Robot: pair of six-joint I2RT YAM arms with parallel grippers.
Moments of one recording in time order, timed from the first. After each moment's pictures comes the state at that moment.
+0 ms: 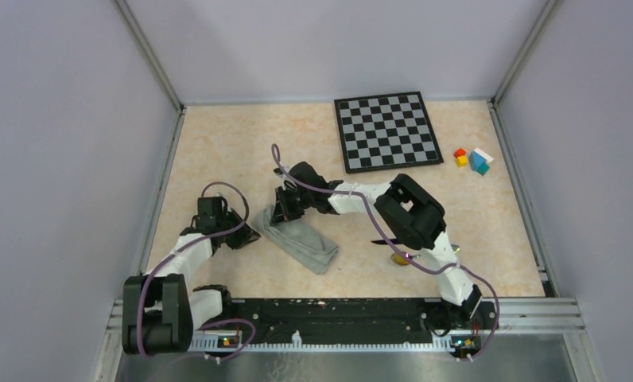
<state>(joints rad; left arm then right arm) 0.04 1.12 0.40 -0.26 0.32 -0.69 0.91 2.24 1.49 0.08 -0.48 0.62</state>
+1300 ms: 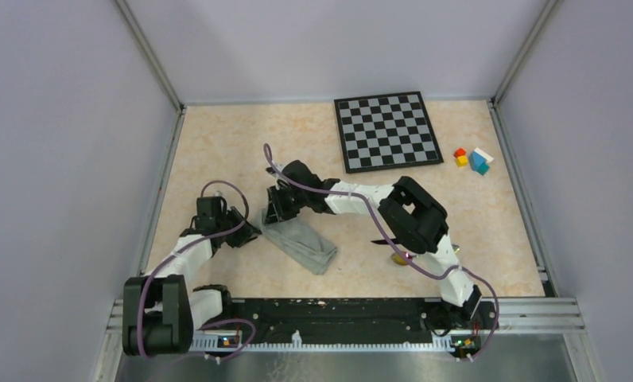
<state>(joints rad) 0.04 1.11 0.38 -0.22 0.32 -0.68 0.95 2.20 1.53 0.01 -0.43 0.58</state>
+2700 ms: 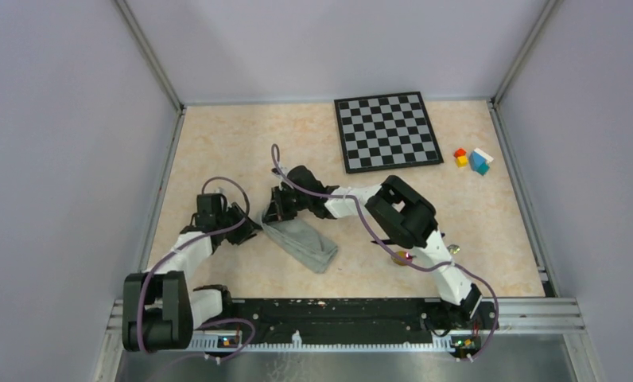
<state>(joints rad) 0.04 1.19 0.41 -0.14 0.36 -0.67 0.92 2.32 1.52 0.25 -0.48 0.72</state>
